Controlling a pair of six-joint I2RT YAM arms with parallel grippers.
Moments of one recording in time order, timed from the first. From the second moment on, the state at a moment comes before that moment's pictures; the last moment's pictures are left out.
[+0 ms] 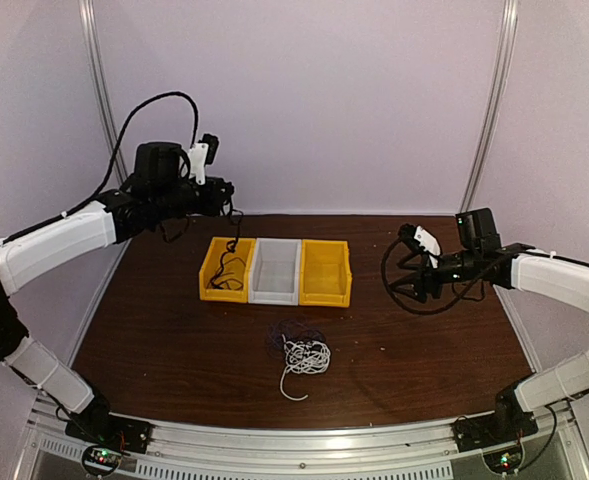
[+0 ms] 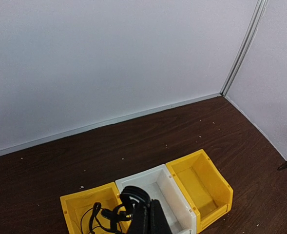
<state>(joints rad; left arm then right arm) -0.57 1.48 1.30 -0.13 0.03 -0.17 0.29 1.29 0.81 -0.22 -0.67 -0.50</state>
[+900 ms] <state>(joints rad) -0.54 1.71 1.17 -0.15 -0.02 -0.22 0.29 1.30 0.81 -0.24 -0.67 -0.53</state>
